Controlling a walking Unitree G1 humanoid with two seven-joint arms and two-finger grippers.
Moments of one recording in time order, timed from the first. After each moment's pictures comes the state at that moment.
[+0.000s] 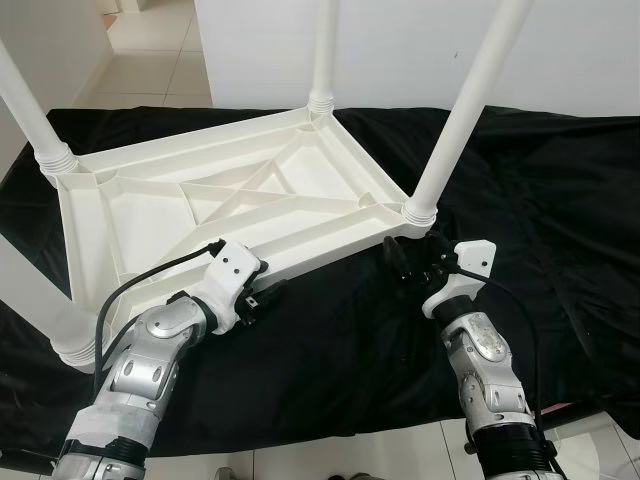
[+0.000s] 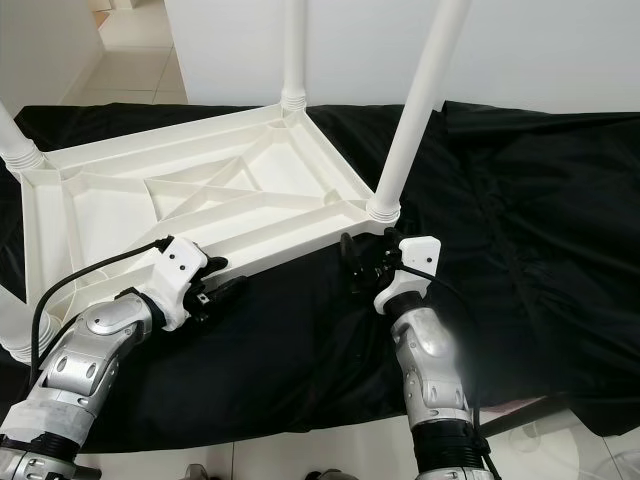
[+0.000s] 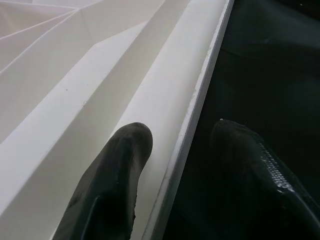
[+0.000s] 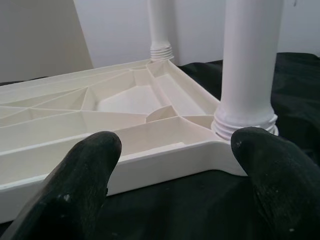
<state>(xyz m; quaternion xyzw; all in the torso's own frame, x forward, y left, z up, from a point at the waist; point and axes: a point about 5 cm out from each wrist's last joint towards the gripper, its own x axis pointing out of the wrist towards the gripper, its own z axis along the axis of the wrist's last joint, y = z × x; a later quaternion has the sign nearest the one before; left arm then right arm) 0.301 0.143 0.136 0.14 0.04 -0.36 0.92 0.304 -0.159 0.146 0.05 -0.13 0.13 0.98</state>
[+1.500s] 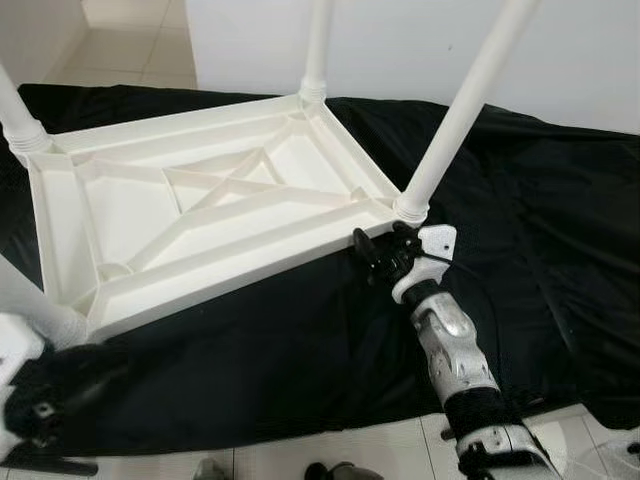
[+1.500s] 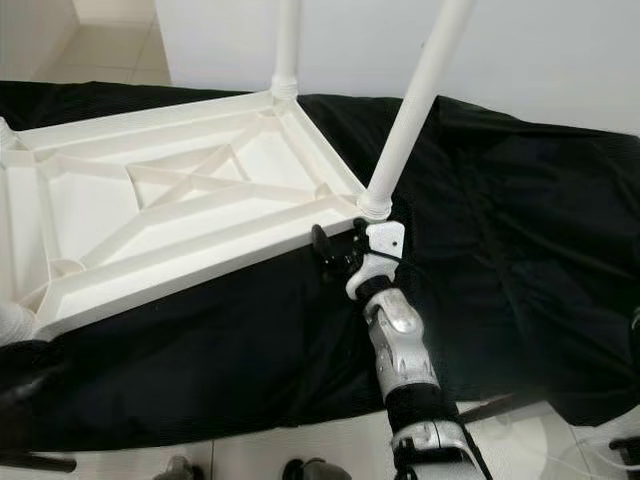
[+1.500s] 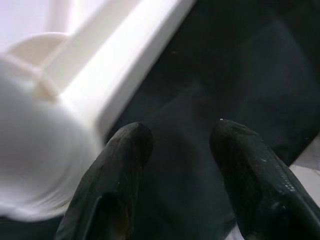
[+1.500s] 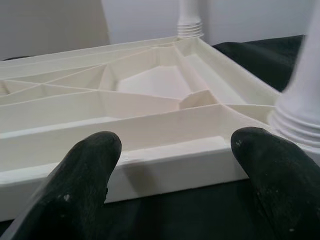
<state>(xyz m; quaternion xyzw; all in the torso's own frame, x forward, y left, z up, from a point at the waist) 0.146 0.279 0.197 0.16 0.19 -0.34 0.91 0.334 -0.121 0.141 0.07 -0.12 0.19 0.97</state>
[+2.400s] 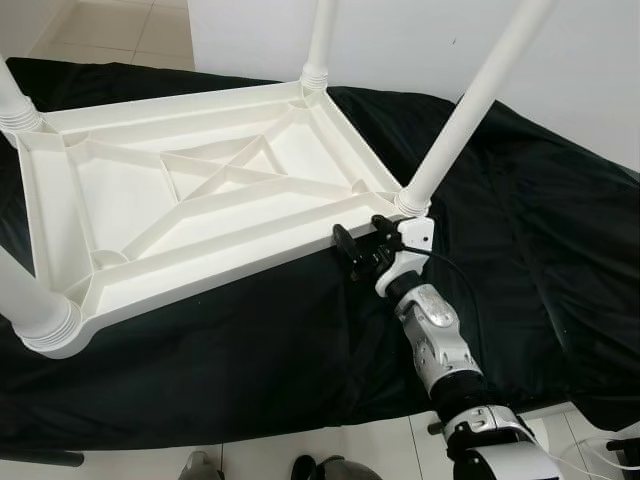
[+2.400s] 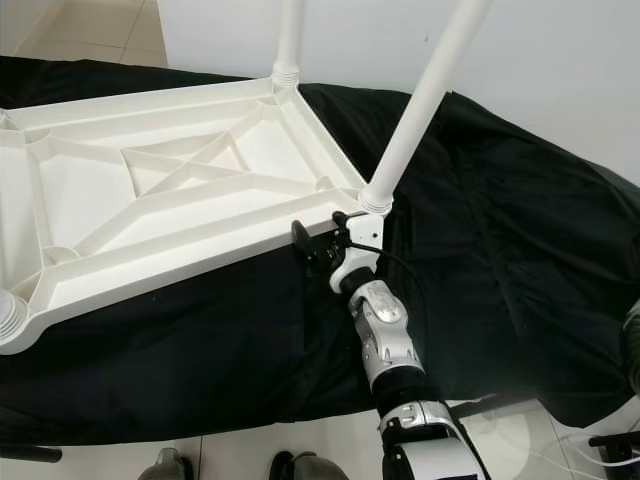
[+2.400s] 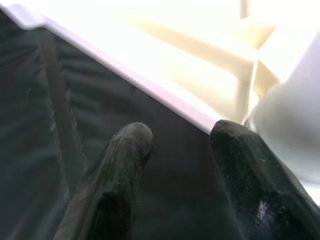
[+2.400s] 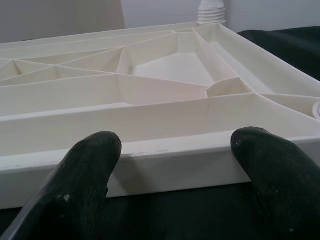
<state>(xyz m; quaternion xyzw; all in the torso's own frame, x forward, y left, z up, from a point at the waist) 0.196 0.352 0.223 0.26 0.12 -0.15 0.95 0.343 -0.111 0.137 0.07 -0.11 0.20 0.97</state>
